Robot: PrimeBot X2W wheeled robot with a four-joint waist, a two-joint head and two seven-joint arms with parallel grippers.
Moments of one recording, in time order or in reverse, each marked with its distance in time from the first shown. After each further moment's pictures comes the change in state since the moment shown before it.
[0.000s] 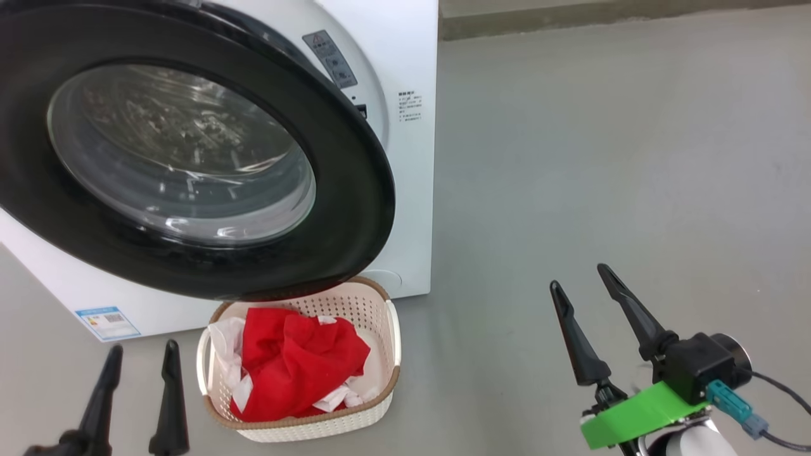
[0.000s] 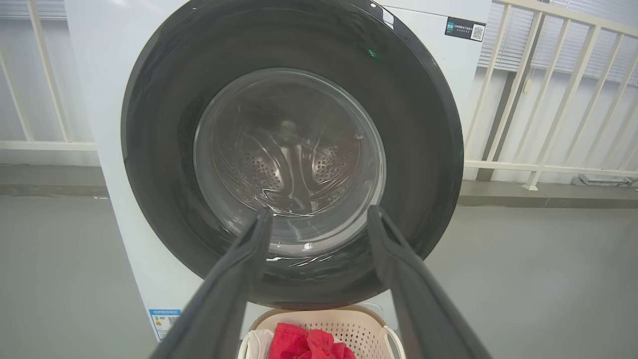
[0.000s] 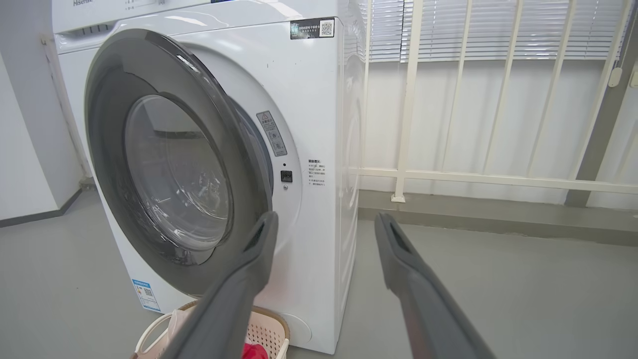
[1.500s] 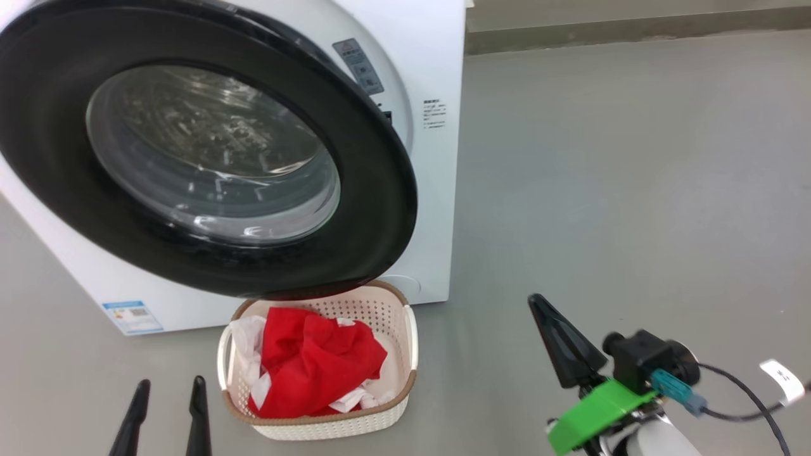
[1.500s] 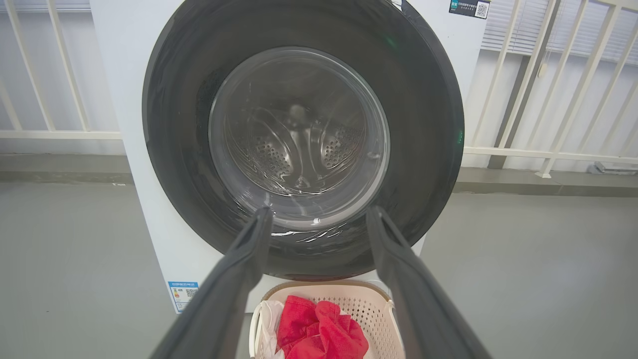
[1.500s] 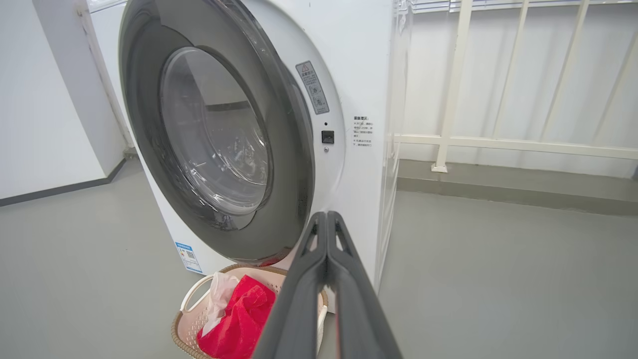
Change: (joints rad) left arm 0.098 -0.111 0.040 -0.009 0.125 -0.057 0.000; right arm -0.065 -0.001 0.111 0.185 0.050 0.000 0.000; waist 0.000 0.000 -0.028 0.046
